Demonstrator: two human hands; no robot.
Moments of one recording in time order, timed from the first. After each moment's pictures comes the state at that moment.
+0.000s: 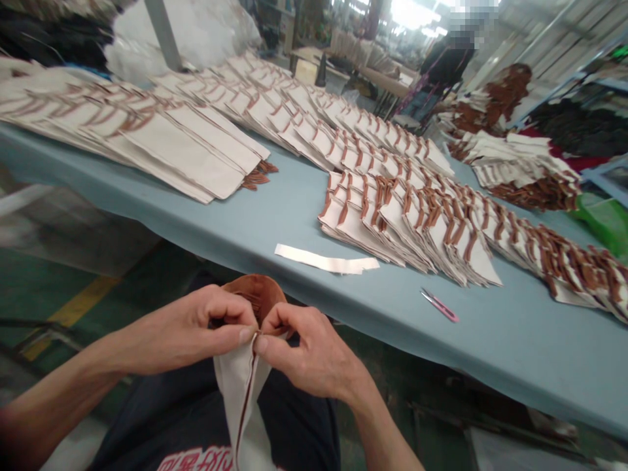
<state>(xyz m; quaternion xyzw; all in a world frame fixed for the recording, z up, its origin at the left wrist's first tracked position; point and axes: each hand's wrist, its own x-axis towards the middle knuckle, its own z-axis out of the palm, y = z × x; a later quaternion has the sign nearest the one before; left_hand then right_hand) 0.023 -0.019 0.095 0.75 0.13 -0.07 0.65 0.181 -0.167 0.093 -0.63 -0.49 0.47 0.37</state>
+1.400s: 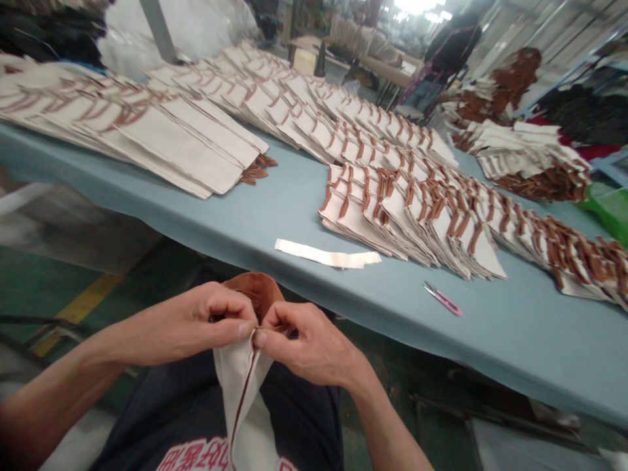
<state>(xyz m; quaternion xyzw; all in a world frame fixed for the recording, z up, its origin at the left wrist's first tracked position) 0.023 -0.015 0.091 0.73 0.12 -0.09 0.66 0.186 -0.166 0.079 -0.61 -0.47 0.52 0.36</state>
